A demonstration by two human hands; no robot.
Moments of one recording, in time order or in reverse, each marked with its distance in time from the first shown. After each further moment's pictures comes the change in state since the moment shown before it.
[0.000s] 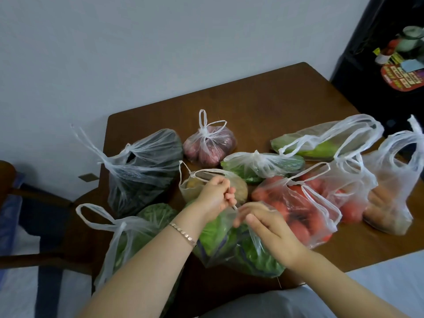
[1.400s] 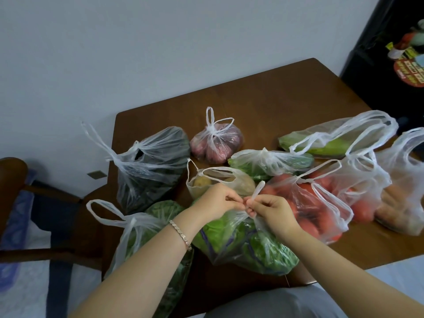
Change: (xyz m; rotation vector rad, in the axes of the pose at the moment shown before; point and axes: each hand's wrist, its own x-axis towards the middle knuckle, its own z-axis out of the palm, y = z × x) left_hand -0.013 -0.002 -0.034 1.000 -0.207 0.295; right_hand 0.034 0.017 0.010 0.394 0.250 0.414
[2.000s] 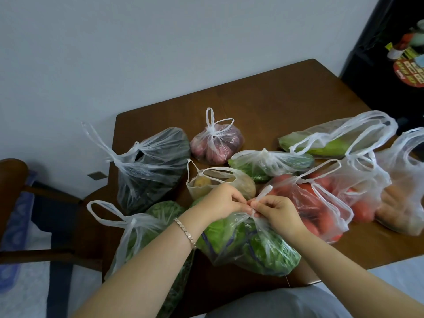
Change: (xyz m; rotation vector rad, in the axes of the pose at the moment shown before) left_hand 0.003 0.012 0.003 0.033 -0.034 -0.009; right_hand -0.005 -0.006 -0.011 -0.148 0.020 0.033
